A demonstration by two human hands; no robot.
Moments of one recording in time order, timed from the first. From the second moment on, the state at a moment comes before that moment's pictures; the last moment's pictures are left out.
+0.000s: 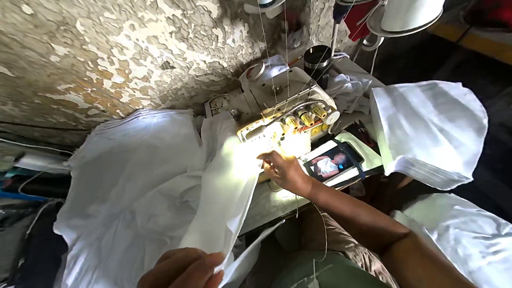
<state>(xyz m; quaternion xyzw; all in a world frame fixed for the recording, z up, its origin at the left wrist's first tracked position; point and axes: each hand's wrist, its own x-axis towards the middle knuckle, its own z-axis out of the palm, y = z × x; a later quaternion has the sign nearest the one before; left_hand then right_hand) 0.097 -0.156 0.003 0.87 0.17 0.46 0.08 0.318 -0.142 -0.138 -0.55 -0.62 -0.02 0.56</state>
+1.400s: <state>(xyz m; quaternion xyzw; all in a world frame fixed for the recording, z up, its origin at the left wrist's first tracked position) 0.151 -0.158 -0.146 0.92 0.21 0.32 0.07 0.260 -0.217 -0.200 -0.70 -0.41 0.30 0.50</state>
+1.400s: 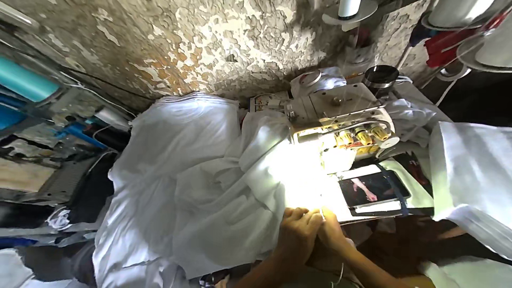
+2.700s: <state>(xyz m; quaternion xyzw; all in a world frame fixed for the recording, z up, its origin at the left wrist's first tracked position) 0.167 -0.028 -0.146 0.85 0.35 0.34 0.22 0.253 -0.198 -0.189 -0.61 -0.47 0.33 0.54</state>
